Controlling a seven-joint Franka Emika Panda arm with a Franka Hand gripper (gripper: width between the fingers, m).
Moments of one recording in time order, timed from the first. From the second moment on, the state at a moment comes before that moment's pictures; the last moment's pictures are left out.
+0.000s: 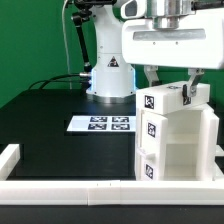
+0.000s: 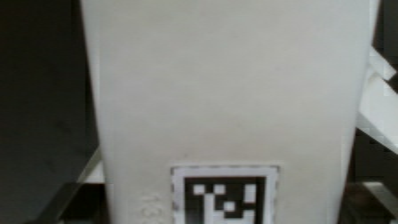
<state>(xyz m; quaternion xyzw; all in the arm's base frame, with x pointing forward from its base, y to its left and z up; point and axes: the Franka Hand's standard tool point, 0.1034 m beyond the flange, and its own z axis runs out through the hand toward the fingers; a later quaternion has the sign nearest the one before) 0.586 0.082 0.154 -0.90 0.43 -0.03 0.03</state>
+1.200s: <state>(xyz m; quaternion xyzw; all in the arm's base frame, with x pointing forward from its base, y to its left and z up) 0.579 0.082 0.155 -0.60 0.80 0.01 0.05</state>
